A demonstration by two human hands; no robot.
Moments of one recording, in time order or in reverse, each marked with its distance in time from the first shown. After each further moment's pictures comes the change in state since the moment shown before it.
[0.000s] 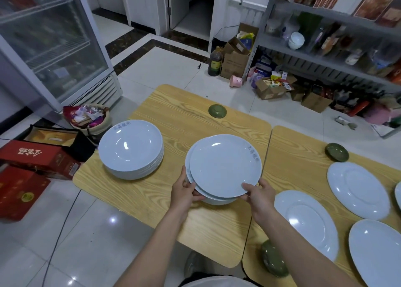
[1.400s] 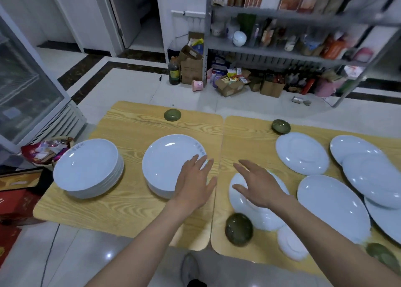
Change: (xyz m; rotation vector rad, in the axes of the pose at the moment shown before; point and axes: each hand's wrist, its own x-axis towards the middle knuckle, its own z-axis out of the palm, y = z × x) left_hand -0.083 0.030 0.130 1.517 -0.252 0.824; right_hand -0.041 -0.055 -0.144 -1.555 -0.221 -0.648
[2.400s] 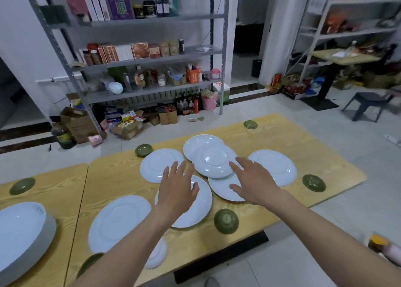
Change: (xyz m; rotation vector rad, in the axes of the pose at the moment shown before) left_hand 0.013 0.412 0.104 0.196 0.080 0.469; right_hand -0.318 0.329 -0.042 -0.117 0.182 0.485
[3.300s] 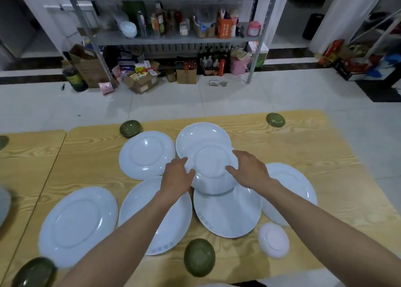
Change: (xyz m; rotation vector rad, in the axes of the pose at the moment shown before) left_hand 0.180 0.011 0.127 -0.531 -0.255 -0.599; right_hand 0.223 0.109 0.042 0.334 -0.206 0.041
